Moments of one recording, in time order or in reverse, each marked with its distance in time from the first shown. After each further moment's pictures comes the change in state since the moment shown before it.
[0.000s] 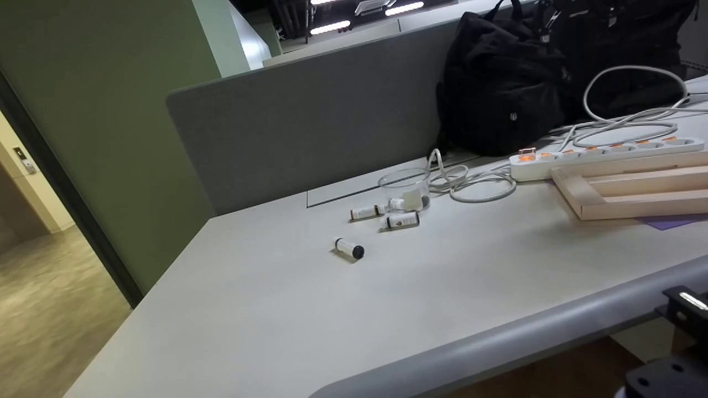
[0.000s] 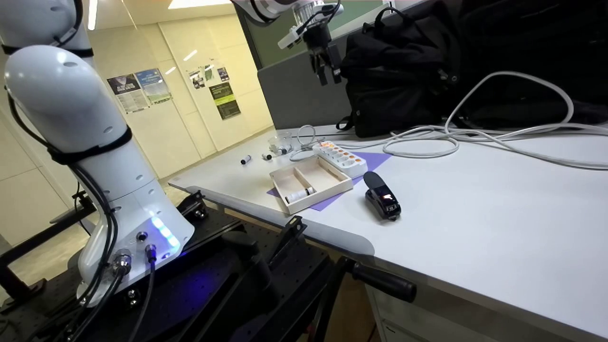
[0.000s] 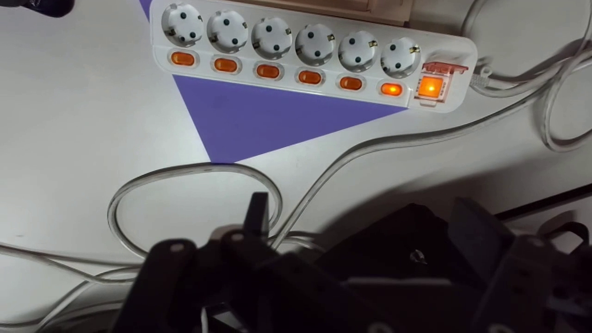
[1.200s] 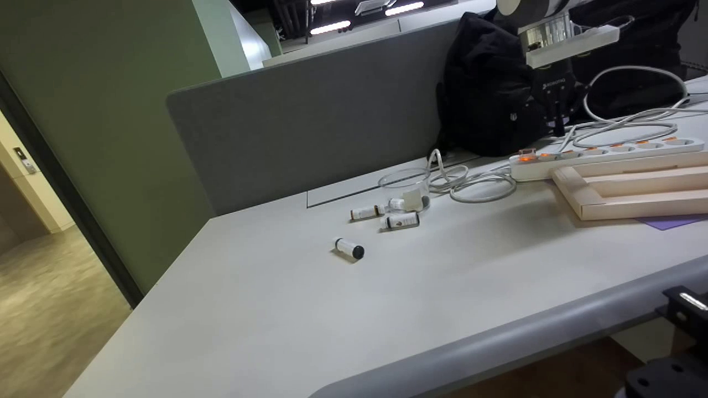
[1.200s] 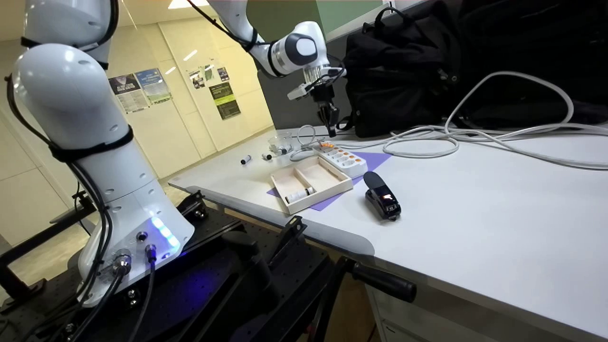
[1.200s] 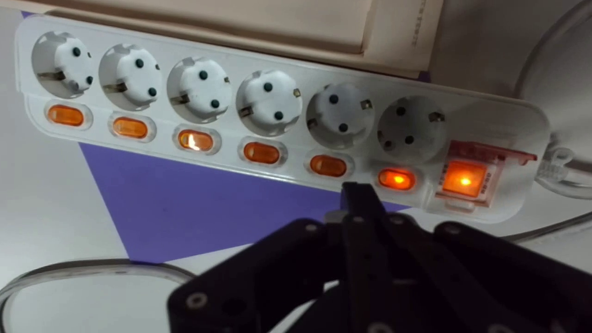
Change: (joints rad) arm 0.138 0.332 -0.045 0.083 -0.018 0.101 0.084
